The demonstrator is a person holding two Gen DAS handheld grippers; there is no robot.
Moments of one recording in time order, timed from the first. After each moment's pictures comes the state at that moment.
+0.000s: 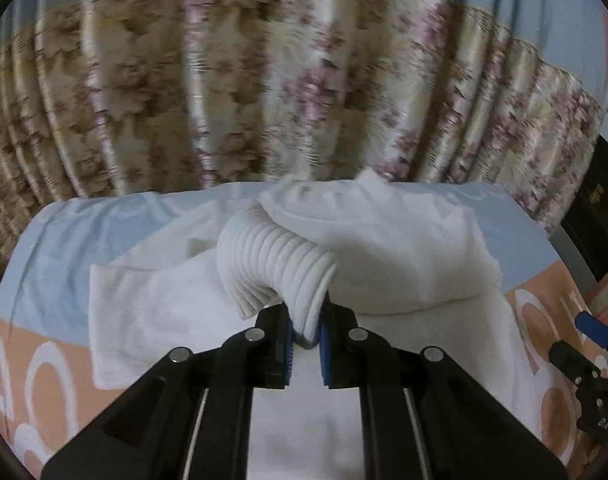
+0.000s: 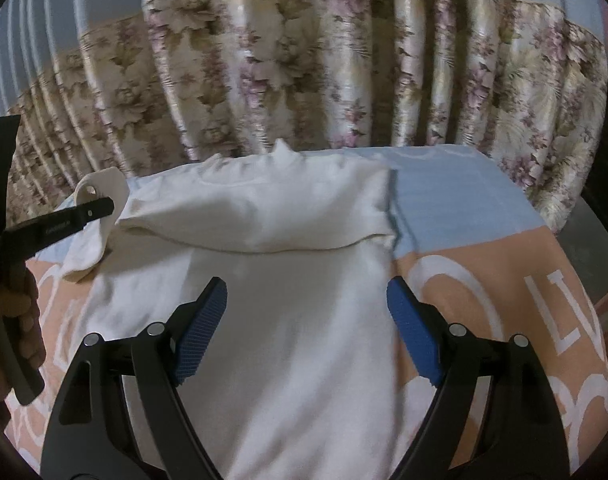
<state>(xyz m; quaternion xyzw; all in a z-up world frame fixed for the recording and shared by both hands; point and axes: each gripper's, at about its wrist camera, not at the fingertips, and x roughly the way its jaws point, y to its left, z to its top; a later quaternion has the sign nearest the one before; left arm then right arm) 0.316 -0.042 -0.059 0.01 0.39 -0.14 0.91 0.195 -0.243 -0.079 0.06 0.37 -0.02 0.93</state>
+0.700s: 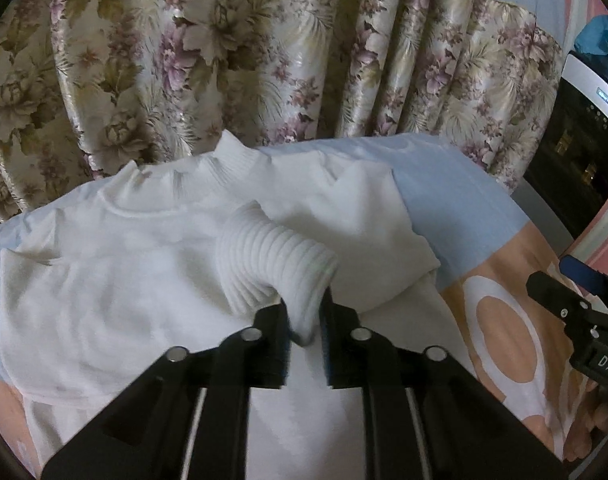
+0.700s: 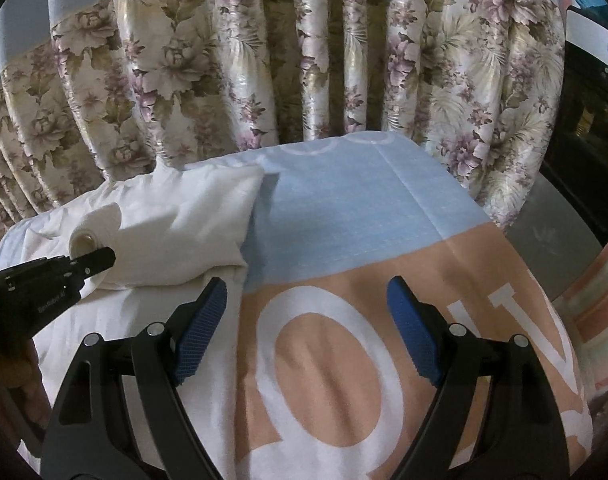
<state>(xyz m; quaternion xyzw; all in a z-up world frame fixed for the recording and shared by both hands) 0.338 -0.180 -0.112 0.04 0.42 -0.23 0.88 0.228 -0.356 -0.104 0.08 0.37 -0.11 0.92</state>
